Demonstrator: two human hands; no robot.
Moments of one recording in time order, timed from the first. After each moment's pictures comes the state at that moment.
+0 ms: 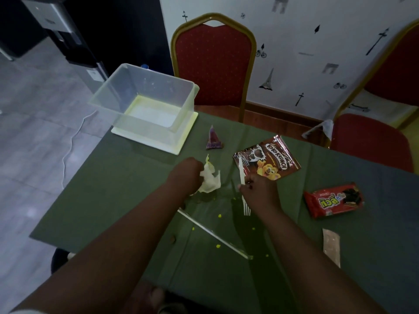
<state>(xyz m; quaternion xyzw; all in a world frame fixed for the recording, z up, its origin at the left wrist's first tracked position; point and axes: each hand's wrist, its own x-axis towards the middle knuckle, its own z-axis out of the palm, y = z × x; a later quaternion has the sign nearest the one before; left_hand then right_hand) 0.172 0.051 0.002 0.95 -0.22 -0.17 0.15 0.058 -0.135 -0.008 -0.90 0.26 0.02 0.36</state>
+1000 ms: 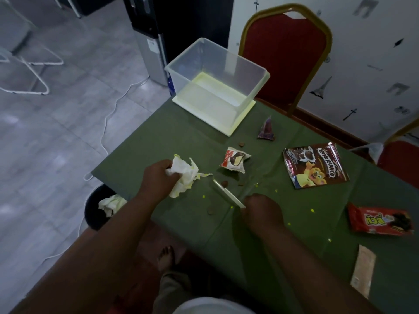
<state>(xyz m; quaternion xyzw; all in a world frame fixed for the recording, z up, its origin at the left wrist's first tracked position) 0.098 0.249 -0.001 0.93 0.08 -0.07 0.34 0.025 -0.025 -0.022 -0.98 0.00 0.17 0.04</state>
